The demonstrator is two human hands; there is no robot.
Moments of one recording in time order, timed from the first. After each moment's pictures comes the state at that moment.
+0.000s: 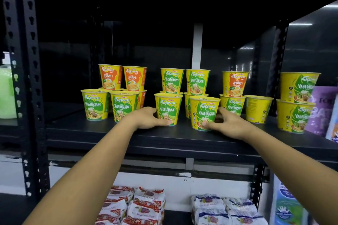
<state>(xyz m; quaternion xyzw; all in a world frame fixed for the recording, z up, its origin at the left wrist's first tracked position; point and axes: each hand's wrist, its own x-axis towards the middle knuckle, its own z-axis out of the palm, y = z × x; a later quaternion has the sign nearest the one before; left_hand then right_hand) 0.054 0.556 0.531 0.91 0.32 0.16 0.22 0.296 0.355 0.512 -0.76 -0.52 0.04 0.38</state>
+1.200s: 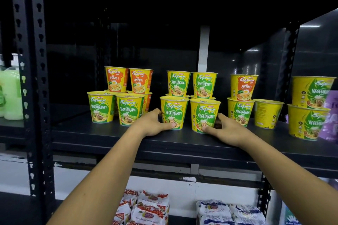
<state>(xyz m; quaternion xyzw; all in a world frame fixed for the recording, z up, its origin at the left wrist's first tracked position) 0.061 0.572 0.511 0.88 0.31 0.26 0.26 0.287 0.384 0.503 -0.78 -0.52 0.00 0.35</state>
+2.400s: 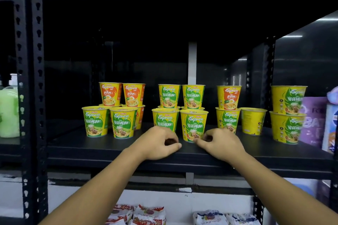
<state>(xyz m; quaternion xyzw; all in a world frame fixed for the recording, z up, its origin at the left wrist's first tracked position) 0.060 0.517 0.506 0.96 0.09 0.27 0.01 0.254 0.351 0.502 -0.83 -0.47 -0.20 0.22</state>
